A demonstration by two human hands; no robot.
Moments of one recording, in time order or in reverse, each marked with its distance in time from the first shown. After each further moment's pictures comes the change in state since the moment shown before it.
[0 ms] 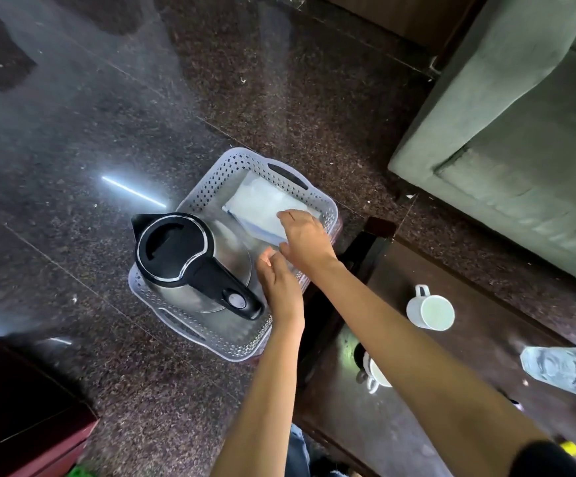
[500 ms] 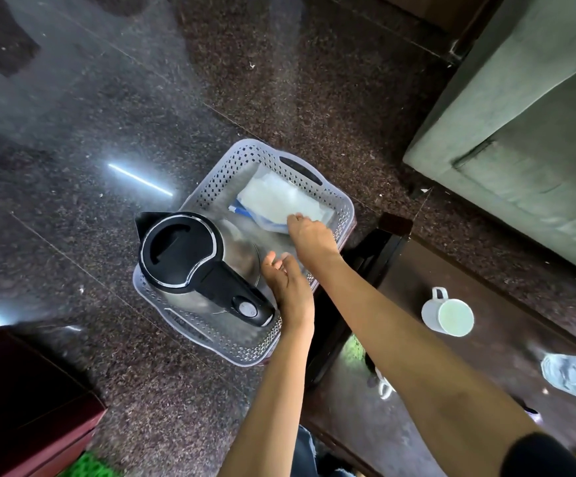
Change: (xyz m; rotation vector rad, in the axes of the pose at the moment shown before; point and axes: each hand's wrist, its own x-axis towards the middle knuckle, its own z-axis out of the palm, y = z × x) left_hand 0.006 -0.001 0.000 0.001 0.009 -0.061; right_hand 0.021 -0.002 0.019 -0.235 -0.115 0.039
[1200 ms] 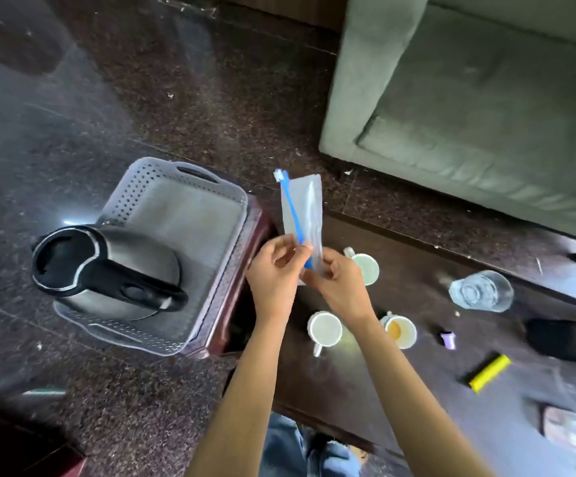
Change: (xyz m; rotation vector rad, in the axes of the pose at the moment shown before) left_hand -0.123 -0.004 0.052 0.264 -0.382 0.293; right_hand -0.234 0.103 -0.030 1.310 0.340 0.417
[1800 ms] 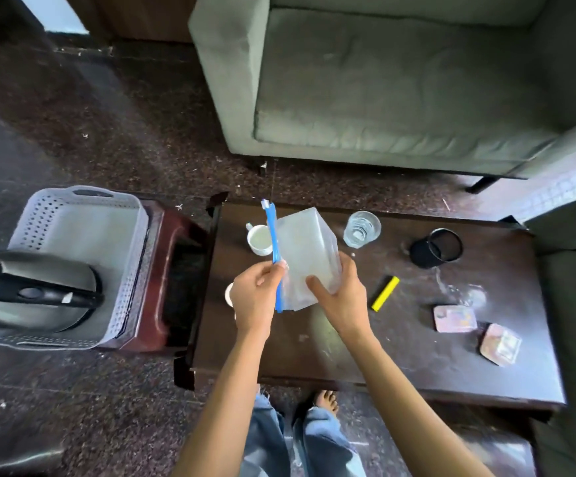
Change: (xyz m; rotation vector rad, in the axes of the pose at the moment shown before) left_hand -0.181 -0.003 0.090 0.249 -0.189 0.006; right_hand -0.171 0.063 -0.148 -0.081 0.470 0.194
